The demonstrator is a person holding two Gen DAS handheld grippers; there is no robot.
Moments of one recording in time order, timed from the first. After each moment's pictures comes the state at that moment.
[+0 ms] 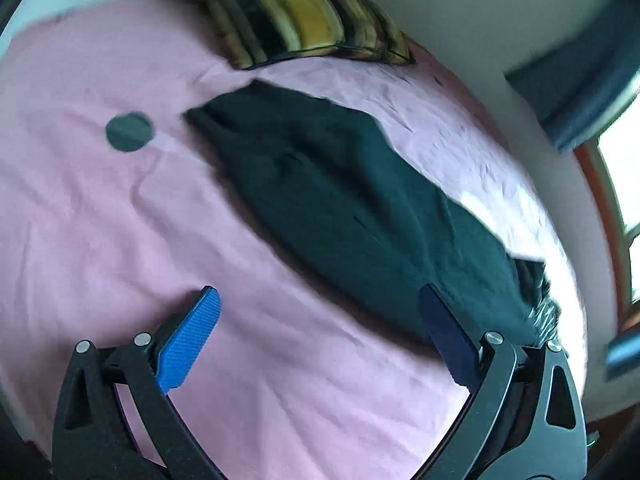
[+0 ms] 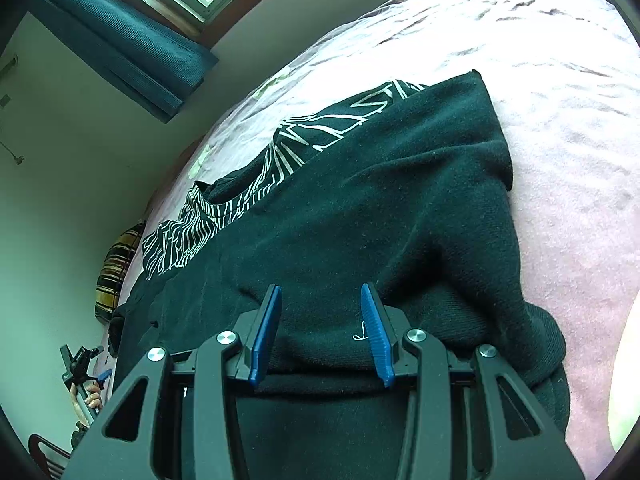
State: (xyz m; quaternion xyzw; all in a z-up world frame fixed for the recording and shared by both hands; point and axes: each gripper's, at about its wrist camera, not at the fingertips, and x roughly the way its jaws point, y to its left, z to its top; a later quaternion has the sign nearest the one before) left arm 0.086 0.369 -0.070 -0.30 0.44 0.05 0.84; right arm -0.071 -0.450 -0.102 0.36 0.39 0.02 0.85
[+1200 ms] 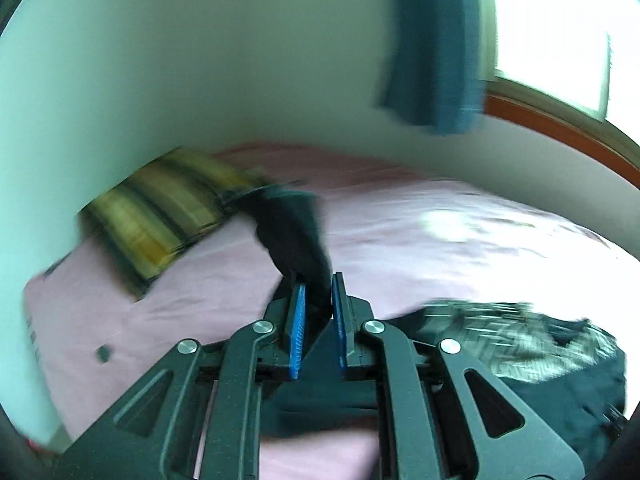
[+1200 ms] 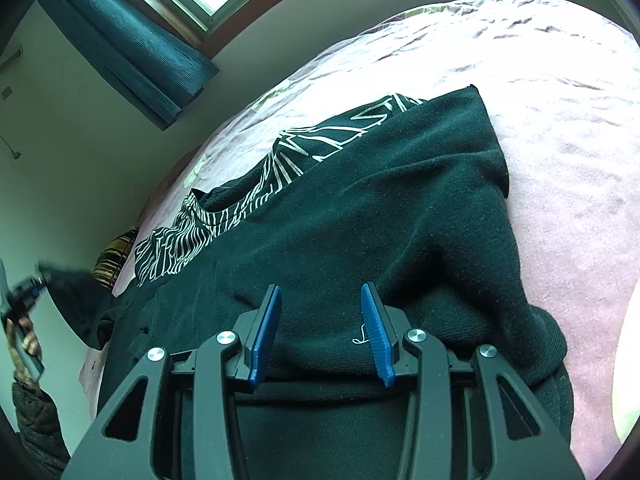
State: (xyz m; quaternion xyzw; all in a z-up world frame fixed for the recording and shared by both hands) left arm 0.112 0.100 0.127 0.01 0.30 0.02 0.95; right arm -0.073 -0.445 -0.100 0.34 0.37 0.01 0.86
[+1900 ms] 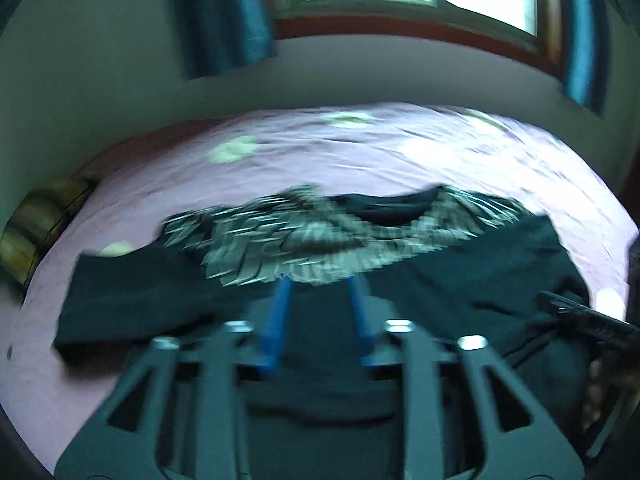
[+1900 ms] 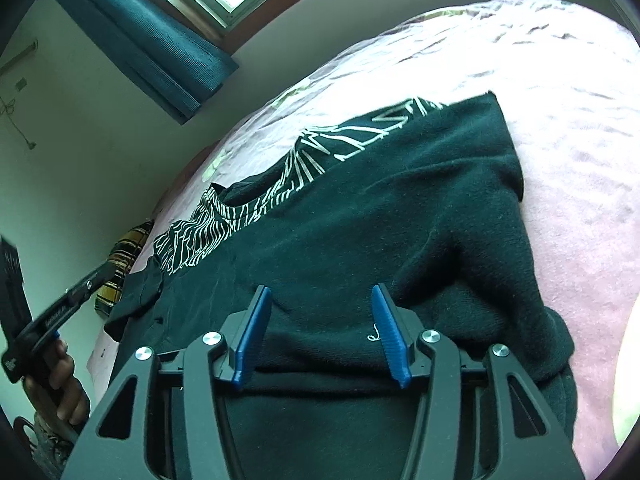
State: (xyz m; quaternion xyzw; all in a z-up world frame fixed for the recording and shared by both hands) left arm 0.029 -0.102 0.014 0.09 0.34 -0.14 0.93; right arm -0.079 -0.442 -0.088 0.33 0.36 0.03 0.87
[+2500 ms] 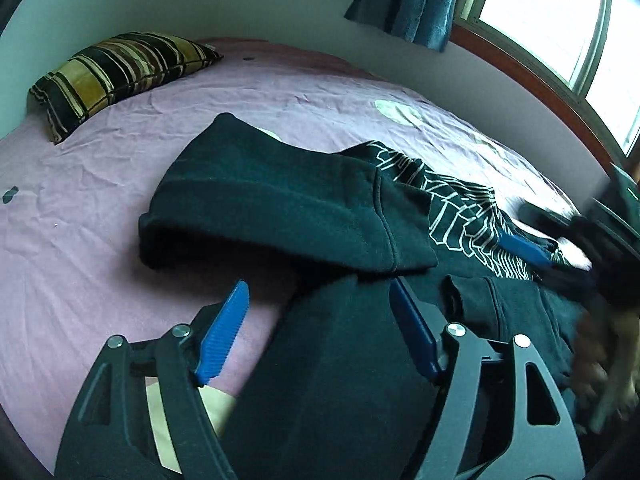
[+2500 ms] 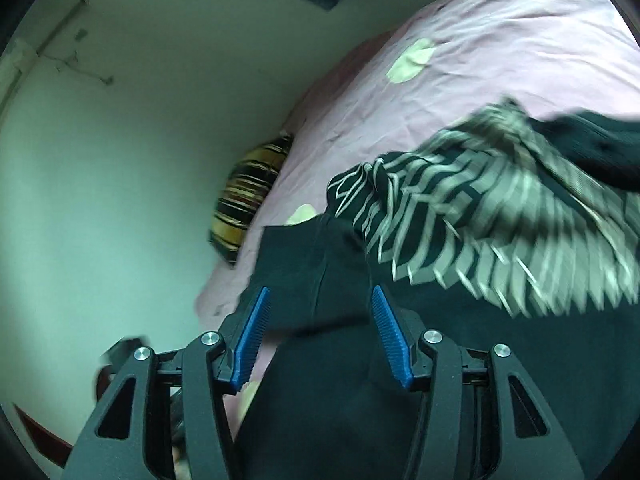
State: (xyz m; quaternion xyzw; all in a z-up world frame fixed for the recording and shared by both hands) left arm 0.056 0.088 -0.027 -0.10 0.41 -0.03 0.91; right arm 0.129 -0.230 -0.056 0.35 0.43 0.32 0.77
